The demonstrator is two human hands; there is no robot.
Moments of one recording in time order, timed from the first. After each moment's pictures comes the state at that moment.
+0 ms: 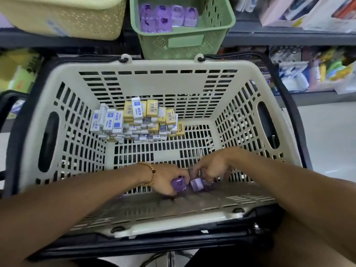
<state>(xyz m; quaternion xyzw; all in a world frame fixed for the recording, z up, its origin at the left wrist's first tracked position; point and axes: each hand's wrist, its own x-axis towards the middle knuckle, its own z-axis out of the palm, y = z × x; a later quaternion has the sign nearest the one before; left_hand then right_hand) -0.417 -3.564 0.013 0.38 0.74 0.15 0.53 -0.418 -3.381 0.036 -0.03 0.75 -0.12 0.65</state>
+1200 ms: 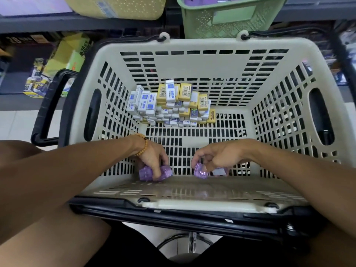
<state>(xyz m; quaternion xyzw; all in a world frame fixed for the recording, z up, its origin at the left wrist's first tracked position) -0.444 -3.657 0.015 0.14 0.73 0.08 0.67 -0.418 -3.428 0.030 -0.10 0.73 -0.28 0.62</state>
